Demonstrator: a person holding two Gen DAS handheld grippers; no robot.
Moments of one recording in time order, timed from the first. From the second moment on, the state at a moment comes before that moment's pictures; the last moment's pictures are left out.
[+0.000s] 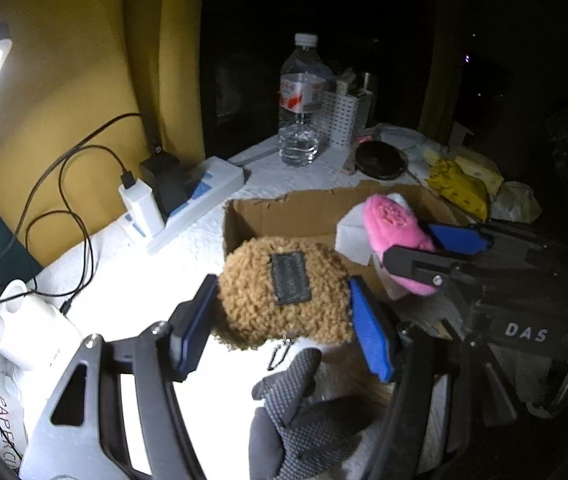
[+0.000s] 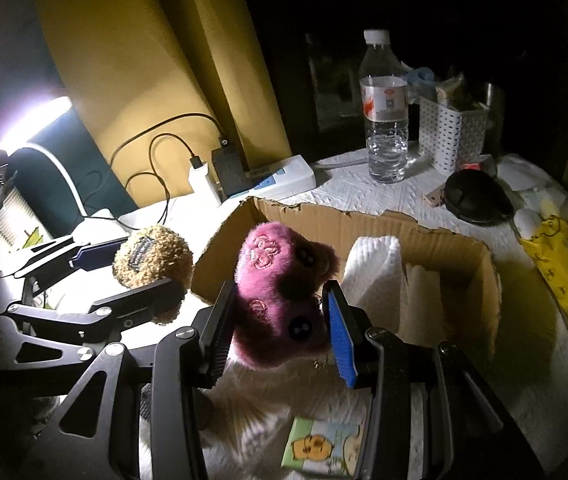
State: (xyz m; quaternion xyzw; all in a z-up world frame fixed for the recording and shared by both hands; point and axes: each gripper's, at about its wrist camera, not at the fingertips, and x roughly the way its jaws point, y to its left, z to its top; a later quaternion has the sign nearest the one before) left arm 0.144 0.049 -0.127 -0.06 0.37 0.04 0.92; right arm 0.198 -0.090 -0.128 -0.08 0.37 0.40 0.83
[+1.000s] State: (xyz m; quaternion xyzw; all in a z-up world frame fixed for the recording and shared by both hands) left arm 0.225 0.039 -0.185 -0.05 0.43 0.03 0.90; right arm 0.267 -0.119 -0.190 -0.08 0.44 0.30 0.84
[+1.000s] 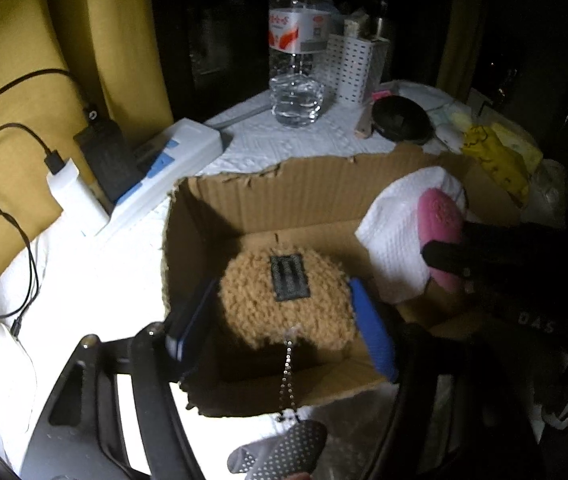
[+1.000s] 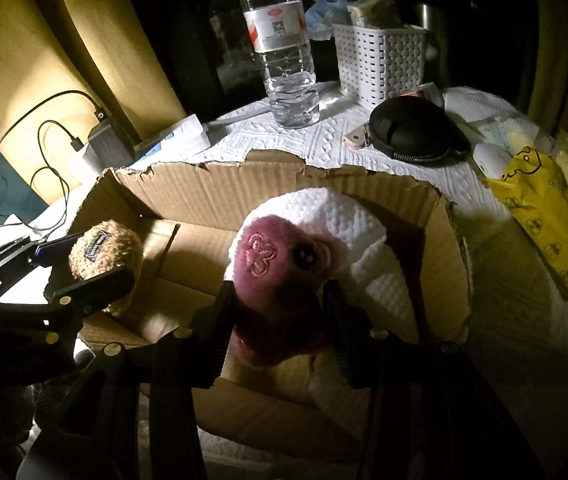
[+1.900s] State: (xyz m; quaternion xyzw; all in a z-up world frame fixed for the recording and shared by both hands) left arm 0.159 0.030 -0.145 -0.06 0.39 0.02 0.92; right arm 0.201 -0.143 -0.139 -0.08 0.40 0.30 0.86
